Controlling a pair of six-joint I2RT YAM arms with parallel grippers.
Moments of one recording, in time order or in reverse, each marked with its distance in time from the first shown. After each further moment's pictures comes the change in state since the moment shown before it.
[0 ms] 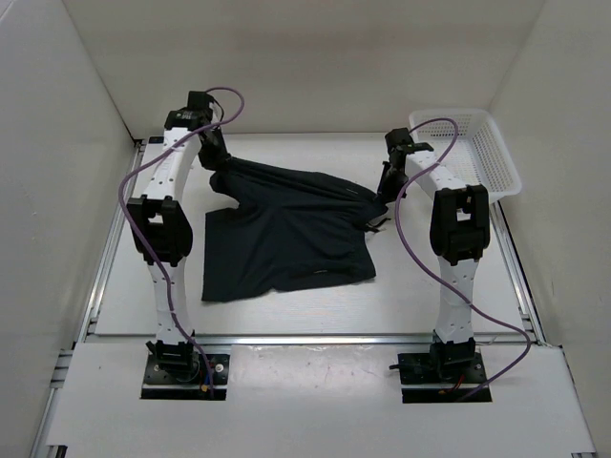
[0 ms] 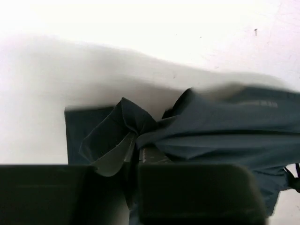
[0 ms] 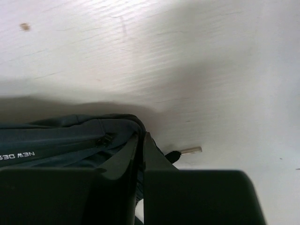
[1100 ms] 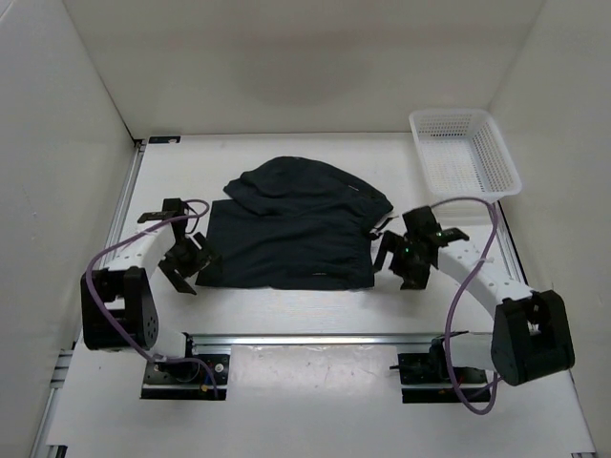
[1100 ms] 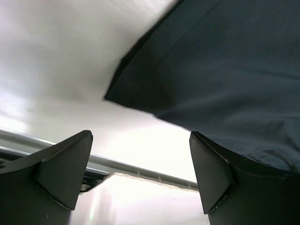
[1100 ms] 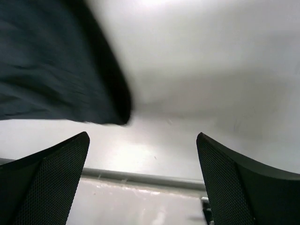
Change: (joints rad) left arm 0.142 -0.793 -1.345 0.137 0.027 -0.300; right arm 0.118 -0.919 -1.000 0.128 -0.183 0.171
